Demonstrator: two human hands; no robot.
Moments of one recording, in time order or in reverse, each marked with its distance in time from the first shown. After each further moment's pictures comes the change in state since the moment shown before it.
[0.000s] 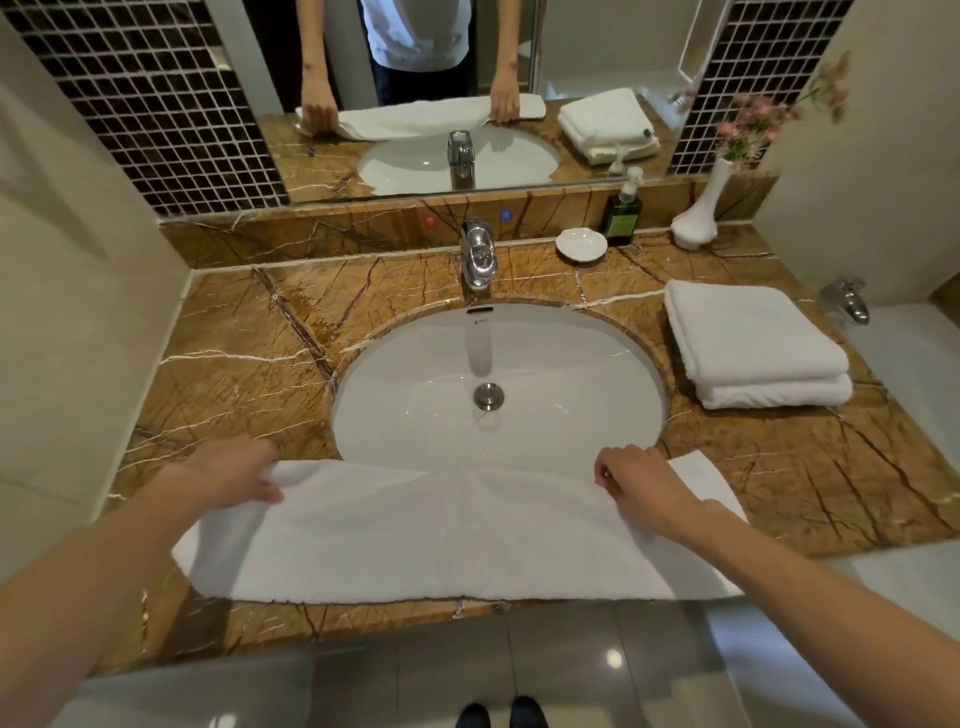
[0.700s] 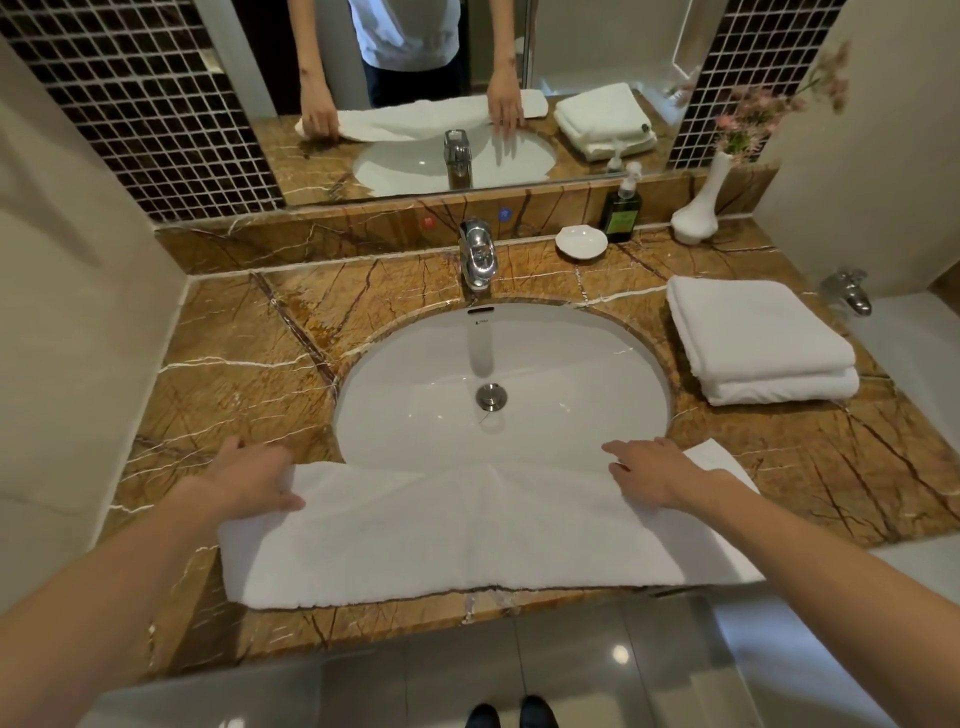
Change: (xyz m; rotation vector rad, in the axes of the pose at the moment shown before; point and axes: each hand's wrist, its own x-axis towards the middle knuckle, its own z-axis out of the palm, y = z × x) left_hand 0.008 0.009 0.008 -0.052 0.058 0.011; right_hand 0.019 0.008 -0.013 -0.018 -0.311 0.142
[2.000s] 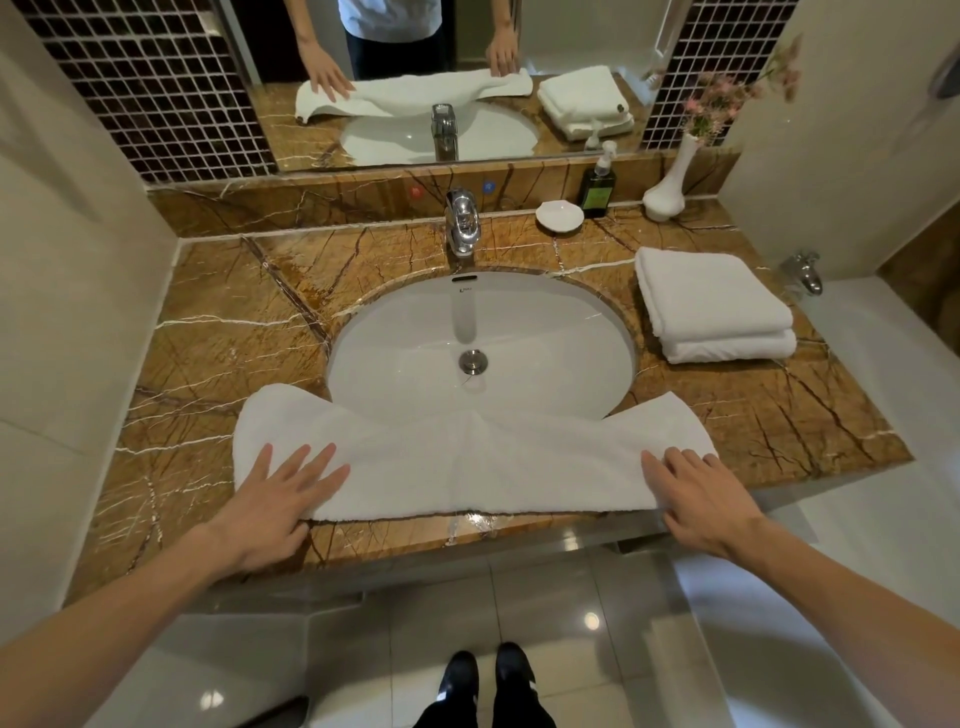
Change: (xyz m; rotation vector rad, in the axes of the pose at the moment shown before) left_hand -0.086 0.041 0.065 0.075 0.178 0.354; right_hand -0.127 0.048 0.051 -0.415 0.223 -0.088
